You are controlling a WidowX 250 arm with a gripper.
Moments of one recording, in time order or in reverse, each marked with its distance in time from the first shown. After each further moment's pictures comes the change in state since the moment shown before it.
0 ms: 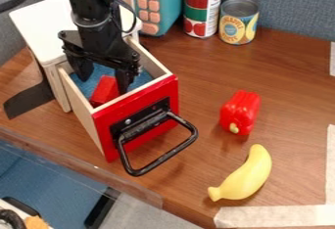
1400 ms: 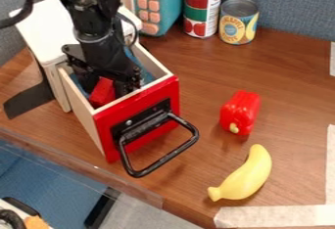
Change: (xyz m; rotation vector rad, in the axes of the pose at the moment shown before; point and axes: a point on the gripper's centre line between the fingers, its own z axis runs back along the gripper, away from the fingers) arm -0.012 -0.011 -0.005 -0.056 0.019 -0.021
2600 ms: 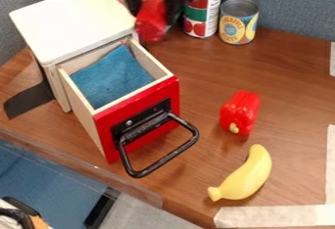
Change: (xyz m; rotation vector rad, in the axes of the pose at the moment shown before) arm 0.097 -0.036 0.063 0.020 -0.107 0.053
